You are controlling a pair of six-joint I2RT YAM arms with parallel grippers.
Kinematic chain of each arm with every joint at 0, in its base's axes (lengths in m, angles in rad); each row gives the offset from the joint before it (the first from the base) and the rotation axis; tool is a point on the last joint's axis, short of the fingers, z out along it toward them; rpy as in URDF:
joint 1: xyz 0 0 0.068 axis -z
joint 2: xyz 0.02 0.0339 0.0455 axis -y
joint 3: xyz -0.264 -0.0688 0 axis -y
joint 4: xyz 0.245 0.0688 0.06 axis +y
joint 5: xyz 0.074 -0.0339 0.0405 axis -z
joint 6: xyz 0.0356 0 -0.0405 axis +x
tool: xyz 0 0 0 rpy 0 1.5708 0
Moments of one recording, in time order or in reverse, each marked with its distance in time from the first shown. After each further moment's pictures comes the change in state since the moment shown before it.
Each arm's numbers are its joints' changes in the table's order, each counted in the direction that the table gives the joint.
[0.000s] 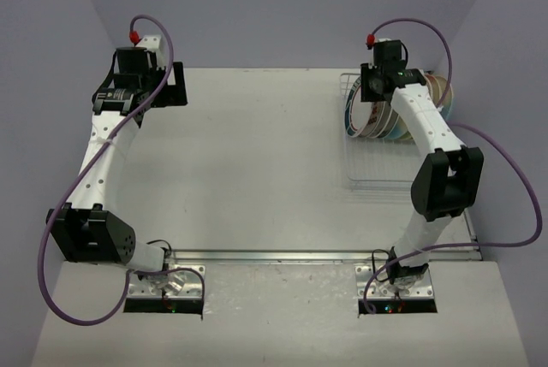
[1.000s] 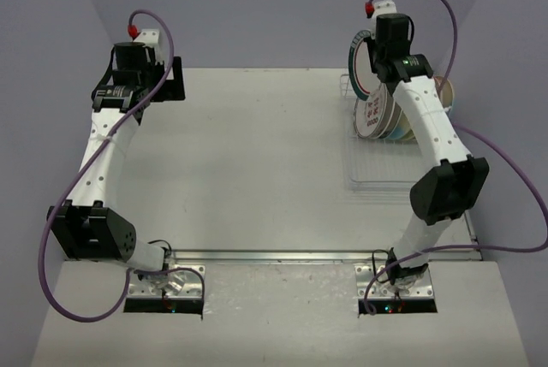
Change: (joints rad) left arm 0.000 -0.019 0.031 -0.038 -0.011 0.038; right arm -0.062 0.028 0.206 -0.060 0.215 -0.221
